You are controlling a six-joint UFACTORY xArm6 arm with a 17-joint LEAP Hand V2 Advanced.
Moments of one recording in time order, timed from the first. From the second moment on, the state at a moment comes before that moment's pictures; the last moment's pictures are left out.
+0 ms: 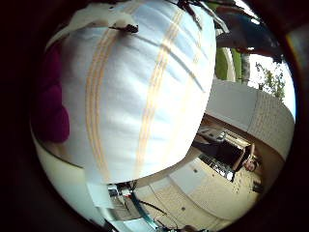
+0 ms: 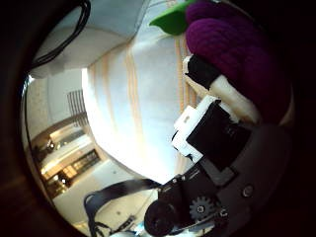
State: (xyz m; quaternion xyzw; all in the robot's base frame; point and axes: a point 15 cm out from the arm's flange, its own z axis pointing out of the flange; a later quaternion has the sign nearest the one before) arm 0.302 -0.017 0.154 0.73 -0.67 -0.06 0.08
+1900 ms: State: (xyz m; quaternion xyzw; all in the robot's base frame) arm 0.519 0.206 0.307 0.81 -0.58 -0.07 -0.04
